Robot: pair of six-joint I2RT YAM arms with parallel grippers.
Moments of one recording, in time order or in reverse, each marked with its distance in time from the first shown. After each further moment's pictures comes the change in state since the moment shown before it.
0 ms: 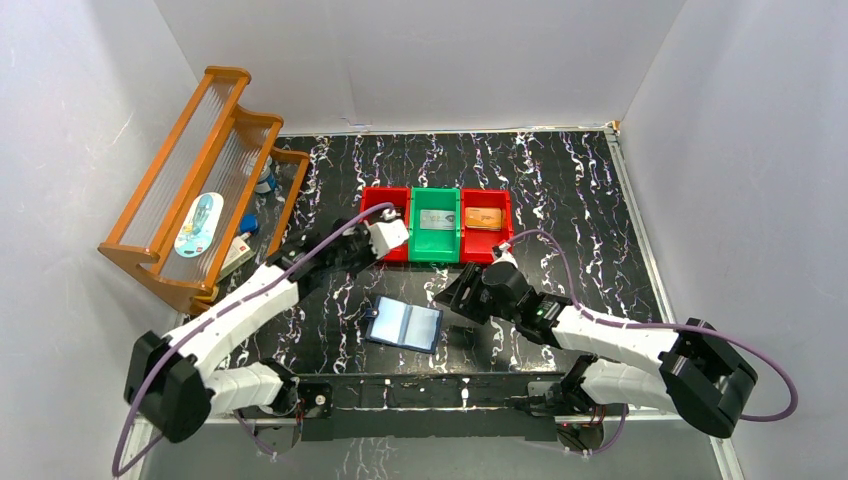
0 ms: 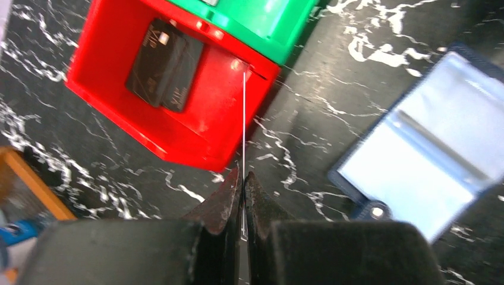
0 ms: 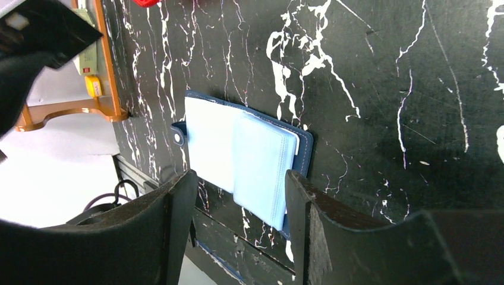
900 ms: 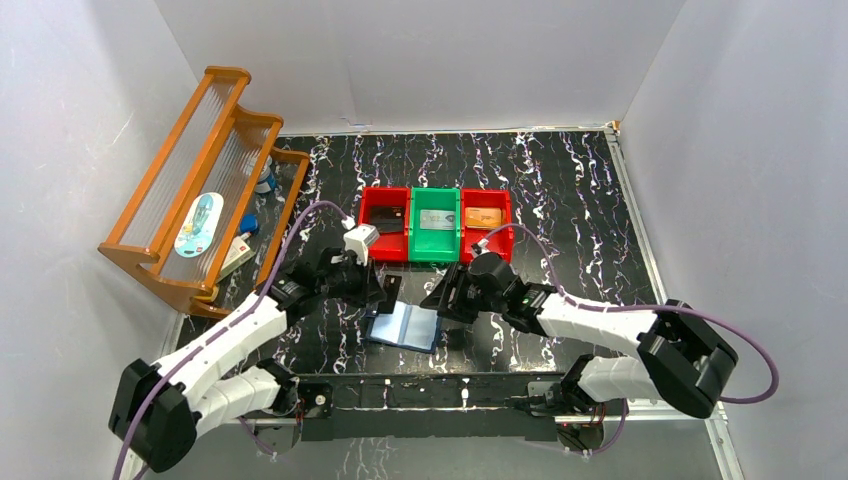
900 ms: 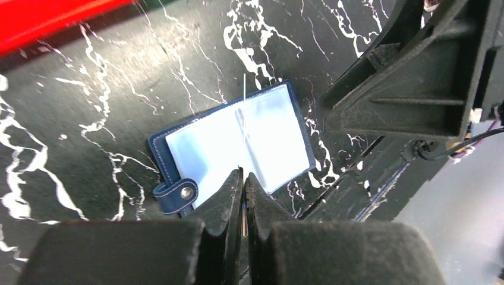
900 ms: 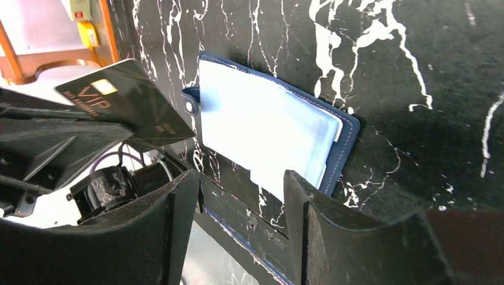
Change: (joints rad) left arm 0.000 -0.081 -0.179 0.047 0.200 -0.902; right arm 0.000 0.151 0.109 -0.005 -0.188 -0.040
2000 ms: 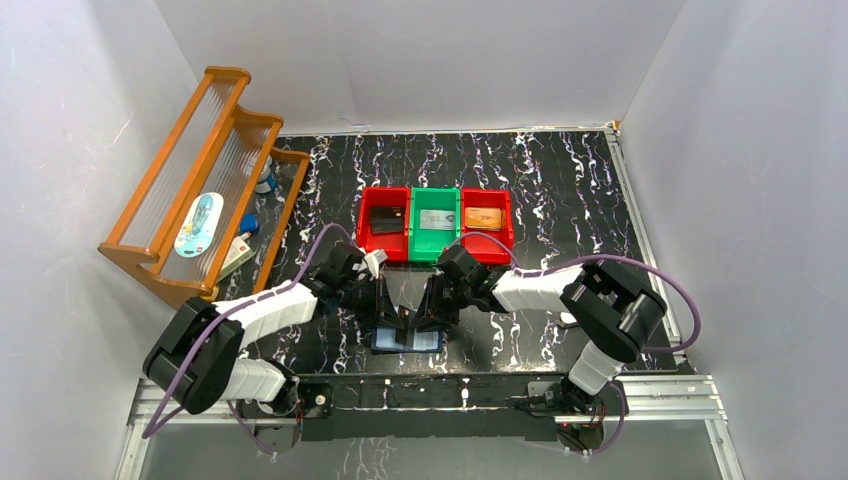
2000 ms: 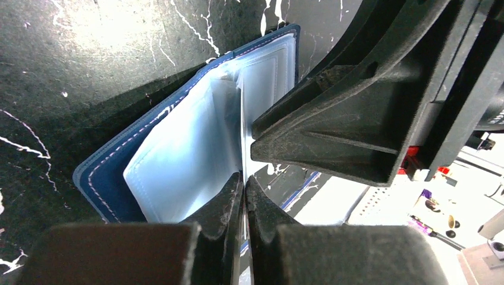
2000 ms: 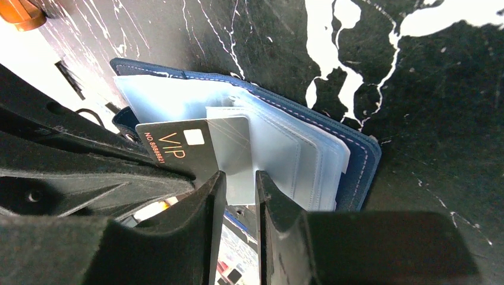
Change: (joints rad) left arm 0.000 0.284 -0.113 0.203 0.239 -0.373; right arm 0.000 0.375 0.187 -0.074 -0.246 -0.018
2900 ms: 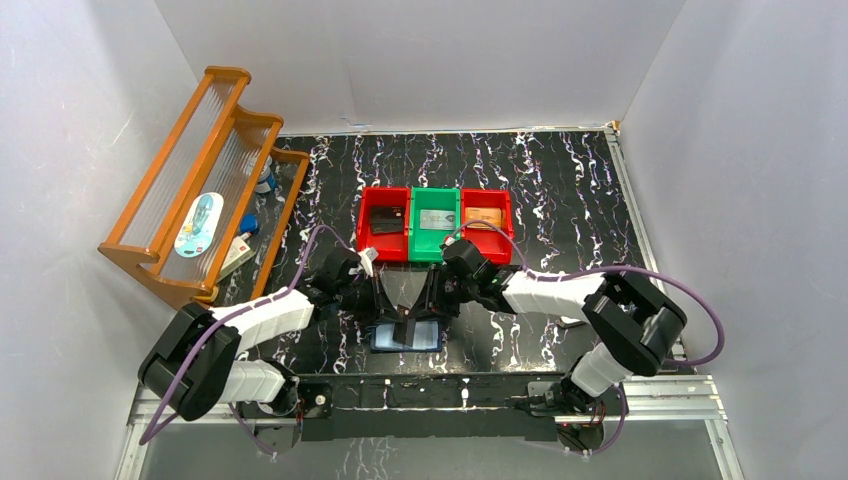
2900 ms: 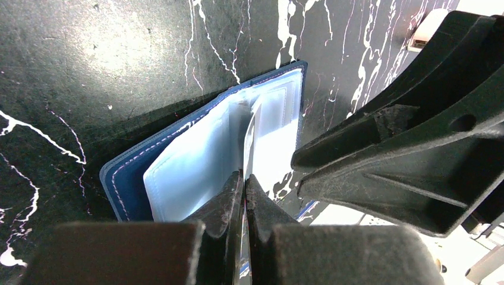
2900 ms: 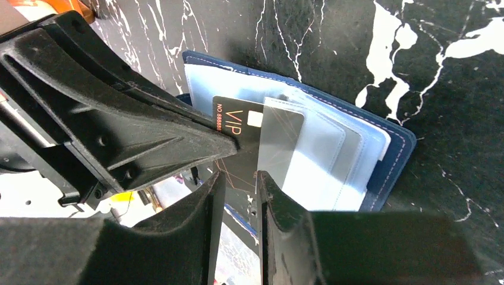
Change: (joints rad) left arm 0.000 -0.030 -0.058 0.100 -0.109 -0.102; right arm -0.005 -0.108 -0.009 0.016 0.044 -0.046
